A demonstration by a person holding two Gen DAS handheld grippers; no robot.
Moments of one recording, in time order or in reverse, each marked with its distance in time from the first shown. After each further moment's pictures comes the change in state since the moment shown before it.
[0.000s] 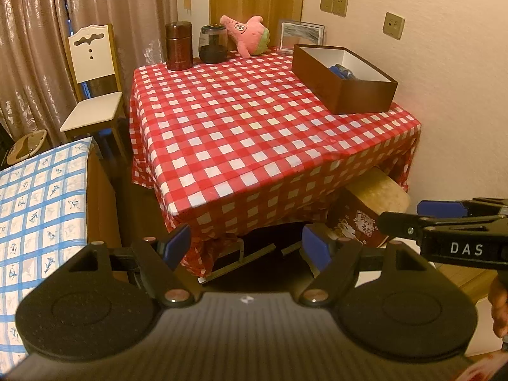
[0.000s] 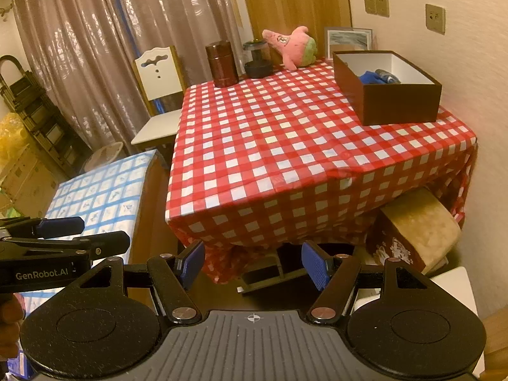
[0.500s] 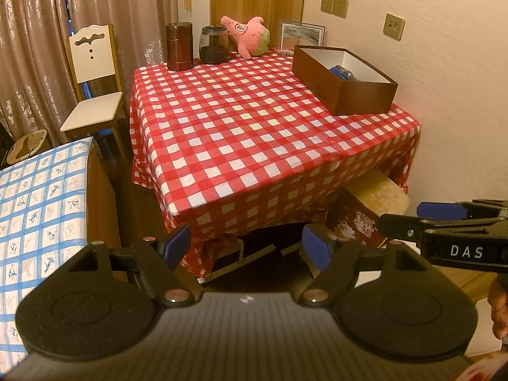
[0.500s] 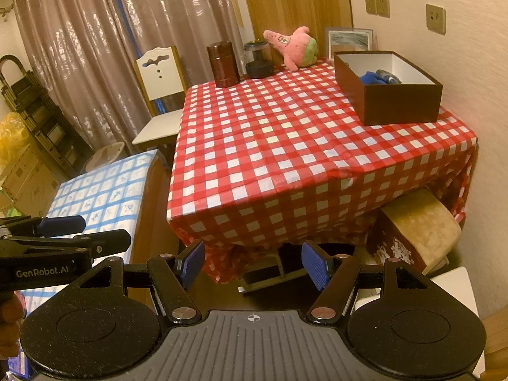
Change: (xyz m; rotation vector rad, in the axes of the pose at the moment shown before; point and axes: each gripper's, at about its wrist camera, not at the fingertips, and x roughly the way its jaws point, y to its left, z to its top) left arm 0.000 0.001 0.000 0.001 -0.001 -0.002; right arm -0.001 0.001 0.000 -0.002 0.000 -0.001
